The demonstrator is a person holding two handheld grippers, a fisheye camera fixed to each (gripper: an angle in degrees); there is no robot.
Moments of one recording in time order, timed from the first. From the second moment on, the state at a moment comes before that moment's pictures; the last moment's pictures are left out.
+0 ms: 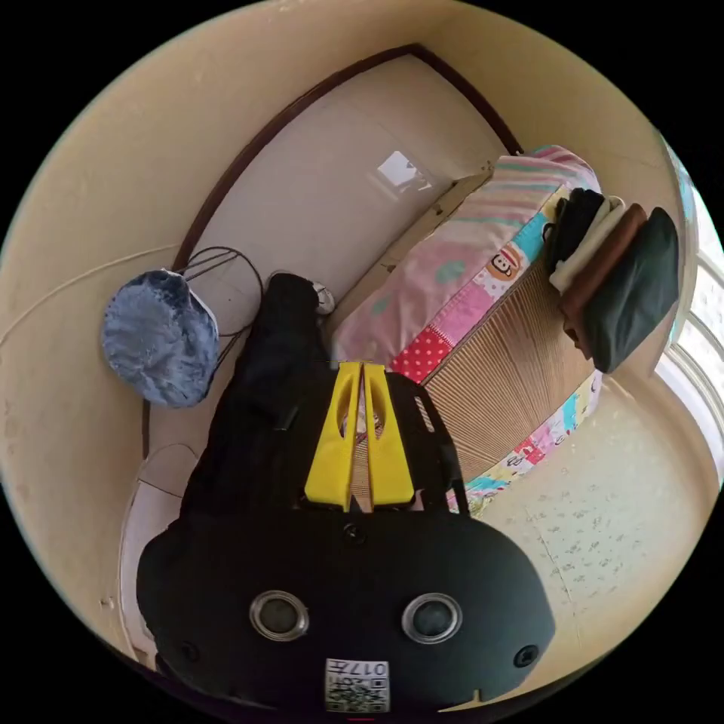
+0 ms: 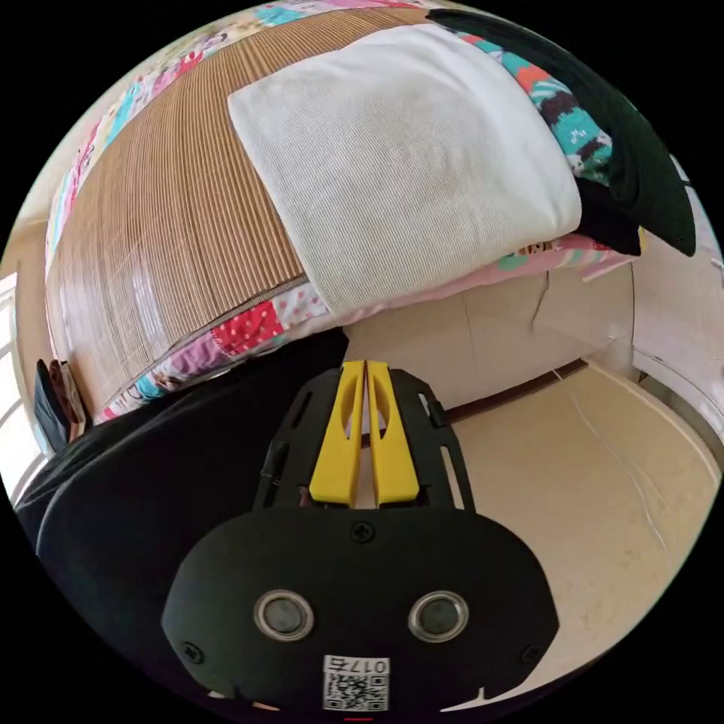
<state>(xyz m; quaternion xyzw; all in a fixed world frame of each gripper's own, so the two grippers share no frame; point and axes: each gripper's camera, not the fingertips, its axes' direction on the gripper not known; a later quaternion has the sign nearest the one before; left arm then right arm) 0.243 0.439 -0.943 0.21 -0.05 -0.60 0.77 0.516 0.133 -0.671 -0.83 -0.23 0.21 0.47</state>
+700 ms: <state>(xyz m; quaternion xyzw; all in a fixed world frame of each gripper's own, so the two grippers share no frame) 0.242 0.509 -0.720 0.10 -0.17 -0.51 0.84 0.817 0.269 -0.633 -0.40 0.03 0.82 0.39</state>
